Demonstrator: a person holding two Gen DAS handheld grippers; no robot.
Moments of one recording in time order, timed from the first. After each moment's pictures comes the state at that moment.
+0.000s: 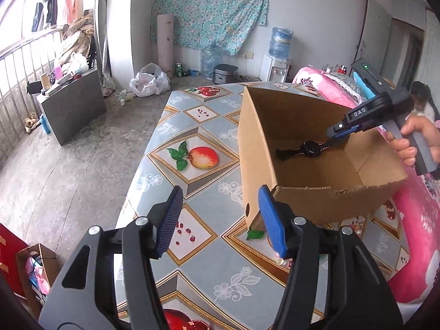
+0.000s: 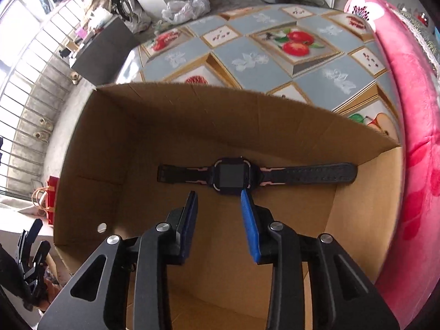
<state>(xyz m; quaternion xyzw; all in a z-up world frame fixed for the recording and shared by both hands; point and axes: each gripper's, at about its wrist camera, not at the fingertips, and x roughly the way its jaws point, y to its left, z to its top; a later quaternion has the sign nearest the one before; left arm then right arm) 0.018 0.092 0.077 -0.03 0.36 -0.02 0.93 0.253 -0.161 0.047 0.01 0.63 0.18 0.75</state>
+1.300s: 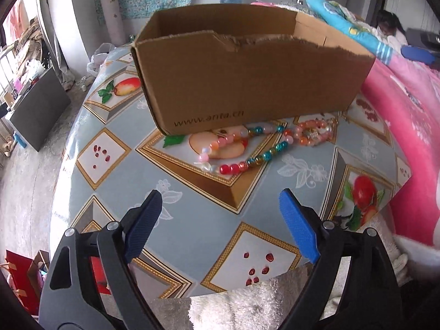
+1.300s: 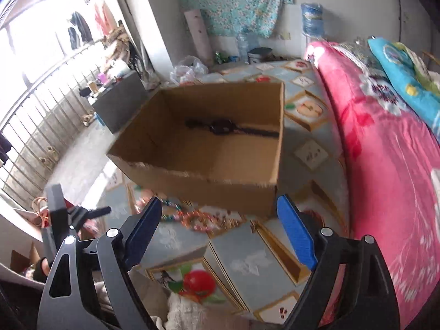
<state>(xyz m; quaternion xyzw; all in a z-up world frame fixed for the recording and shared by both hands) -0.033 -0.004 -0.003 0.06 0.47 -0.11 0.87 -0.021 -0.253 0.123 0.04 0.46 0.14 0.88</state>
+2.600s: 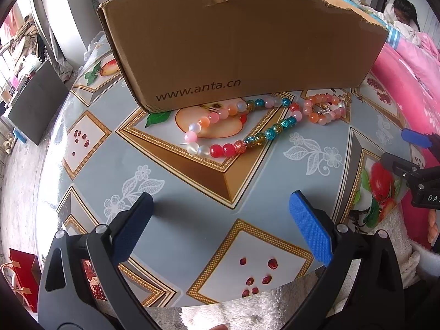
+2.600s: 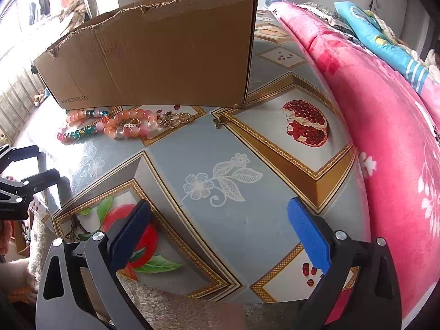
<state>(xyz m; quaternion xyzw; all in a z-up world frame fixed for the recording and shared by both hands) -0.017 -0.006 -0.033 0.07 0.50 -0.11 0.86 -0.054 -0.240 -0.016 -0.01 0.49 0.04 0.87</state>
